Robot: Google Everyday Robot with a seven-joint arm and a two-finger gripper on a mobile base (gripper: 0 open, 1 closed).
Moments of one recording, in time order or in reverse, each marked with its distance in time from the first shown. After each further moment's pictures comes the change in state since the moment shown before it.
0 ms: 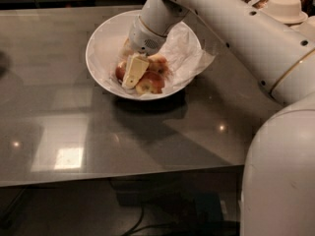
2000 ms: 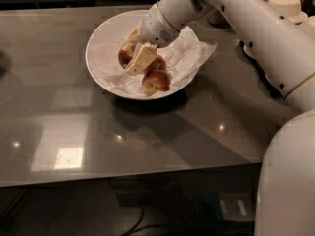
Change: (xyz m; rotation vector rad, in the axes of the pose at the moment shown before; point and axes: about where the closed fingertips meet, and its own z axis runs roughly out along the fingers) arm -0.014 -0.003 -0.036 0.024 -0.225 -0.031
